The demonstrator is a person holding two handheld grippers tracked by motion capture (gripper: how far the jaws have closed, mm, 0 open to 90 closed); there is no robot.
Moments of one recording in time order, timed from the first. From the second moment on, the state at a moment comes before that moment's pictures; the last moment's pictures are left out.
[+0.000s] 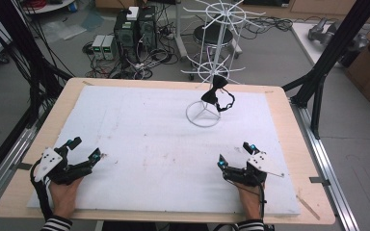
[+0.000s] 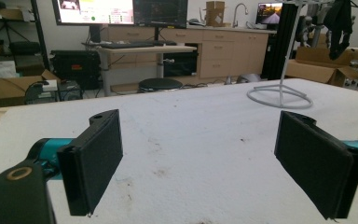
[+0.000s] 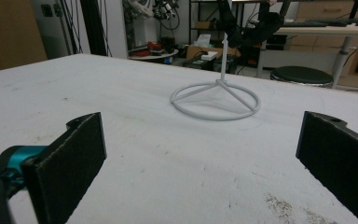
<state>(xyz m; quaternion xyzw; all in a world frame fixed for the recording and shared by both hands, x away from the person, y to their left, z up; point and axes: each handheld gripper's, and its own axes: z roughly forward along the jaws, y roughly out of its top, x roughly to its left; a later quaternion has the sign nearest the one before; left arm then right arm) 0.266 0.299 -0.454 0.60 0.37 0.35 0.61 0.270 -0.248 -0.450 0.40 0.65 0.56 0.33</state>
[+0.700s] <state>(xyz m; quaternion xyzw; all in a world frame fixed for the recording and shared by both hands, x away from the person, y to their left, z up) 0.266 0.300 -0.454 0.60 0.37 0.35 0.62 0.263 -0.247 -0.452 0.39 0.63 0.57 0.35</state>
